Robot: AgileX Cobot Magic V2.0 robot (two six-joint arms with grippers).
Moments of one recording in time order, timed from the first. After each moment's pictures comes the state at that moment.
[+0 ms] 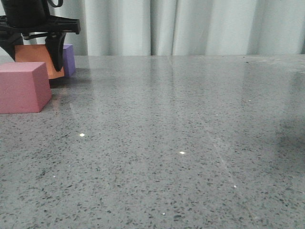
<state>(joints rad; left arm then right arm) -0.27 1.95 -1.75 0.13 1.11 -0.40 0.53 0.91 -0.89 0.08 0.75 0.20</state>
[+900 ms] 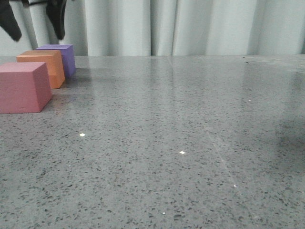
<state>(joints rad) -0.29 1.82 -1.75 0.13 1.07 -0.40 0.53 0.91 -0.89 0.09 0.75 0.20</state>
